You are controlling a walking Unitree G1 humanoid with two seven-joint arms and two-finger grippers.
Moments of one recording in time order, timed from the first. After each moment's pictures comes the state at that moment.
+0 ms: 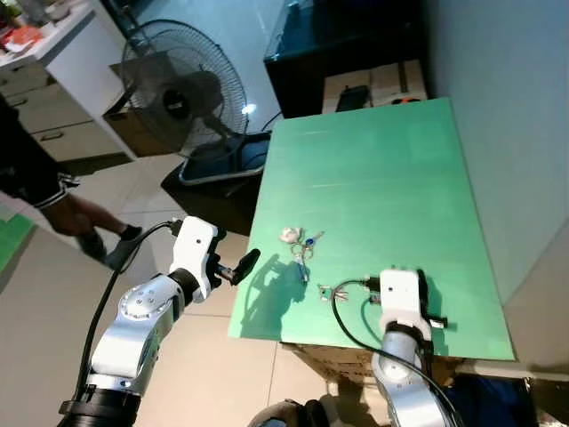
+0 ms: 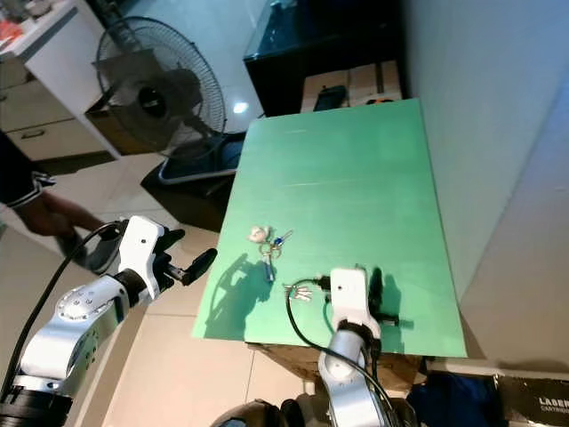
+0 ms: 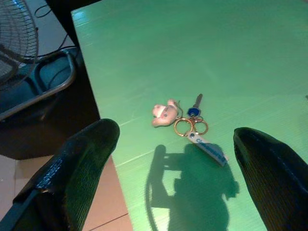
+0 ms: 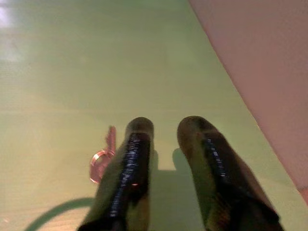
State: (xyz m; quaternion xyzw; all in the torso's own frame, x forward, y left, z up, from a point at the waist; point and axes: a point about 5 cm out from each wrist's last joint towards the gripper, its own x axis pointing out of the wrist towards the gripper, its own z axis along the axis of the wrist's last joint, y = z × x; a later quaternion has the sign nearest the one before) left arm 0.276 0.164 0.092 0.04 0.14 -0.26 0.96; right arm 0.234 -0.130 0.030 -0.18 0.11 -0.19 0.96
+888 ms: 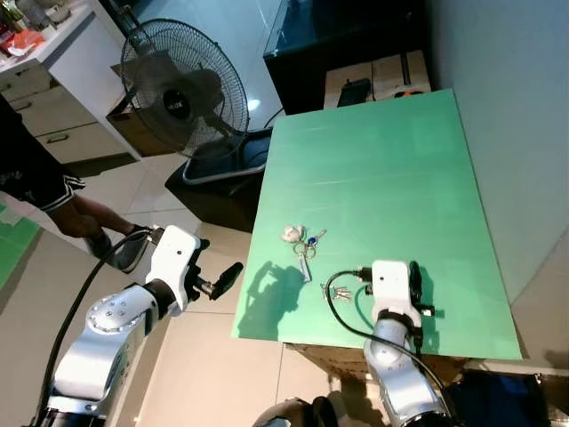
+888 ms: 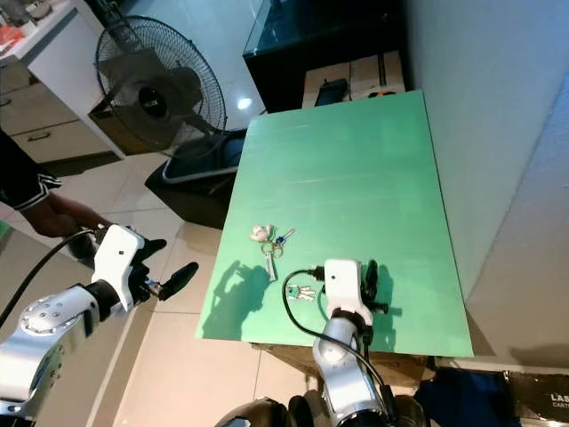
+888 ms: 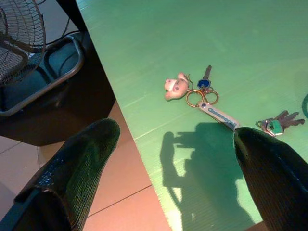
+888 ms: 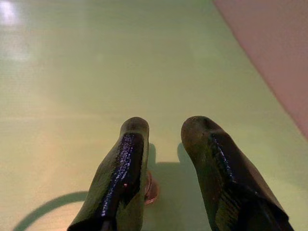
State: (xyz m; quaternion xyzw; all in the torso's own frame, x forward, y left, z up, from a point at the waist) left arm 0.254 0.188 0.101 0.08 0.16 -0.27 0.95; right arm 0.253 -0.124 0.021 -0.18 0.11 -0.19 0.96
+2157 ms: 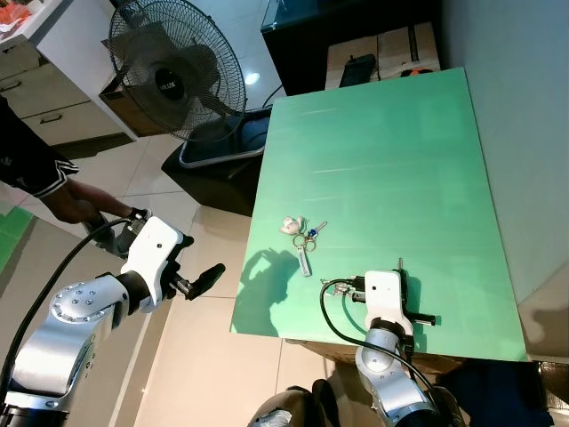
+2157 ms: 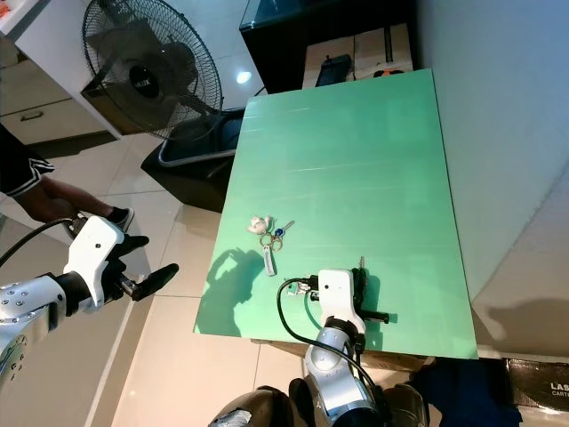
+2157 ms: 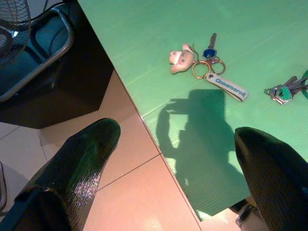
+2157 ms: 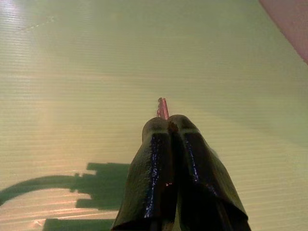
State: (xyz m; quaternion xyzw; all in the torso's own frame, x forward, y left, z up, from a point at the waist) left arm 0.251 0.212 0.124 0.13 0.19 -0.29 0.93; right arm 0.249 -0.115 0.007 -0.18 0.10 -0.19 0.96
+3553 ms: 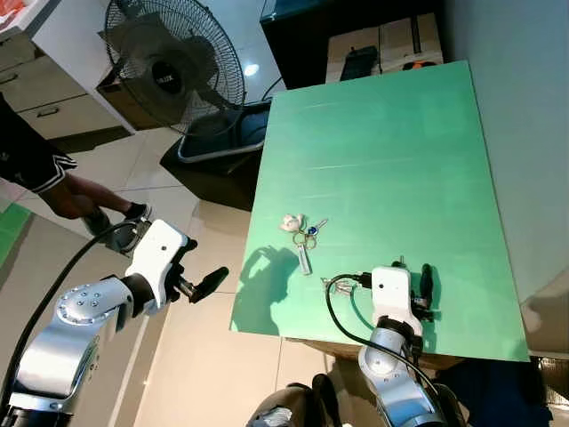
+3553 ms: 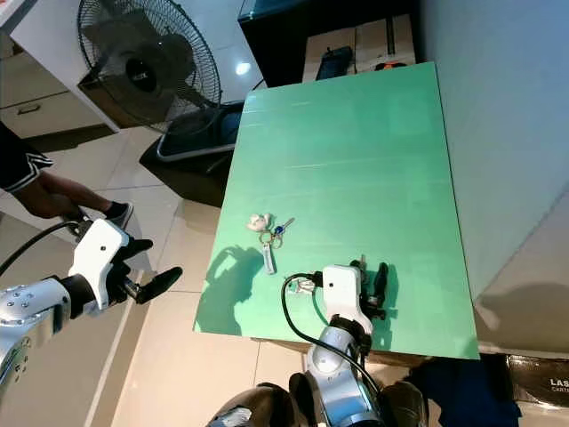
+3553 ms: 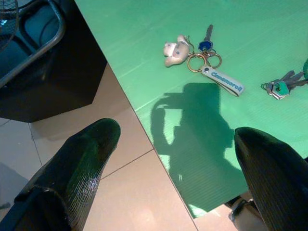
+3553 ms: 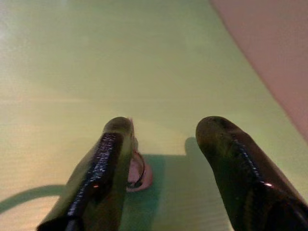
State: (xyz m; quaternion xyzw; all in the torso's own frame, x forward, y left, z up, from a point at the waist) left arm 0.249 0.207 0.121 0.12 0.19 -0.30 0.93; right arm 0.242 -0.119 0.027 -0.19 0.07 -0.23 0.95
